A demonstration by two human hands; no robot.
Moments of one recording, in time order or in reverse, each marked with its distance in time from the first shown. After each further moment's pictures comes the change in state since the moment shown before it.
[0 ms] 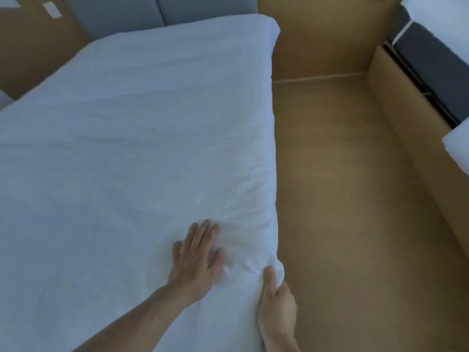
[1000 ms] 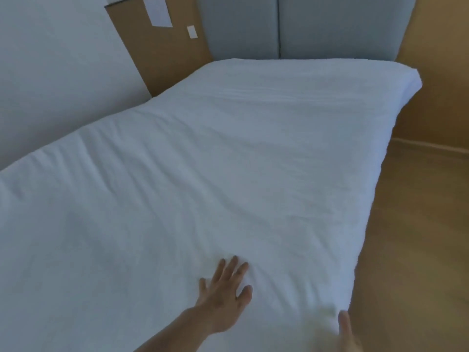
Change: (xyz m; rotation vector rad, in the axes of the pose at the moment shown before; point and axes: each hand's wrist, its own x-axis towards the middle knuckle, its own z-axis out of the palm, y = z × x) left_hand 0.189 0.036 -0.104 -0.232 -0.187 -0.377; right_hand 0.271 -0.224 0.051 -0.016 -0.101 0.094
